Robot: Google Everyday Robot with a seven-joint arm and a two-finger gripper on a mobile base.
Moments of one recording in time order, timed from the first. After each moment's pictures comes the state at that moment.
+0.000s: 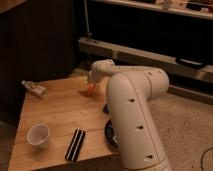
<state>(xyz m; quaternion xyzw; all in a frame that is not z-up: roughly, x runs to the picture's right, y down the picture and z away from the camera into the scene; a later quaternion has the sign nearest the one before) -0.110 -0.045 1.000 0.06 -0.24 -0.75 0.61</state>
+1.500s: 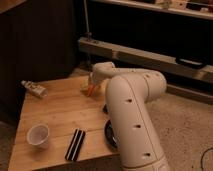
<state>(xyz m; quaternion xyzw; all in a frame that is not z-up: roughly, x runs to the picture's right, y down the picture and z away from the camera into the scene) -0.104 -0.033 1.017 0.06 -0.25 -0.74 0.62</state>
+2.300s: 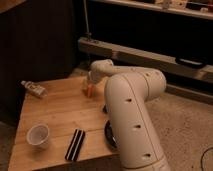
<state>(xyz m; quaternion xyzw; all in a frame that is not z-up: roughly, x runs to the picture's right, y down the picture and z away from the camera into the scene) -0.122 -0.048 0.994 0.06 -0.26 -0.76 0.60</state>
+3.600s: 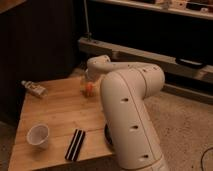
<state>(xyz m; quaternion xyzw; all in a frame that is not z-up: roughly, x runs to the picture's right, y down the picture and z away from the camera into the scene) -0.117 -0.057 0.982 0.04 -0.24 -0.77 0.59</state>
